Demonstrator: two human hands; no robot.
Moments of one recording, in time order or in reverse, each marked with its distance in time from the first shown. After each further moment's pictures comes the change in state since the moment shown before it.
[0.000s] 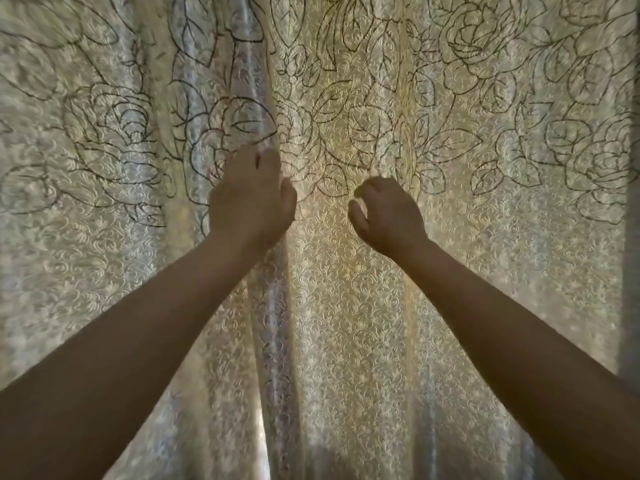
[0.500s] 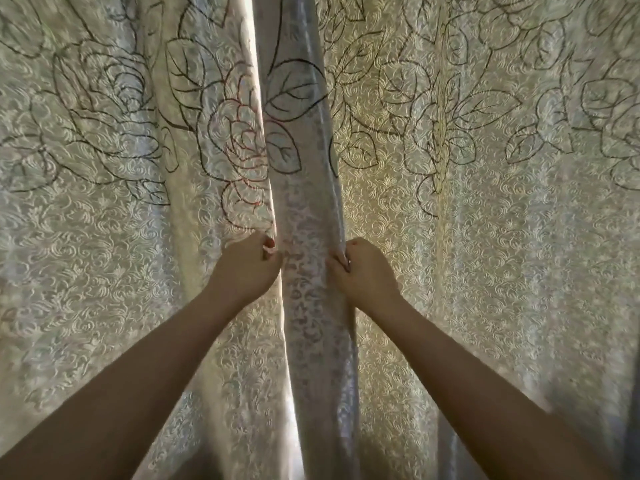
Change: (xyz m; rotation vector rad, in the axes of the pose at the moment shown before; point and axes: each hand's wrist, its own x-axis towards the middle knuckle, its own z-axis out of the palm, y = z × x) left_hand -0.070 -0.076 0.039 -0.321 -0.516 -0.331; right_hand -0.061 -0.065 0.070 0.344 -0.250 0.359
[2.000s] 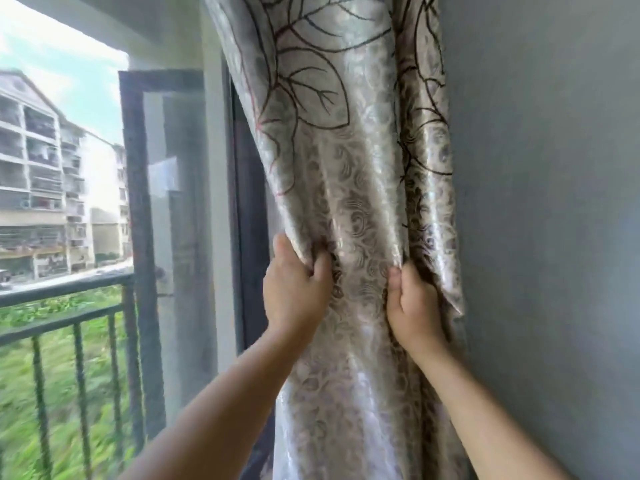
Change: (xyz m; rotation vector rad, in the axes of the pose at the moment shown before) left_hand 0.237 0.397 0.504 -1.030 0.040 0.321; right_hand 0.123 0.516 -0.265 -0.688 0.801 0.030
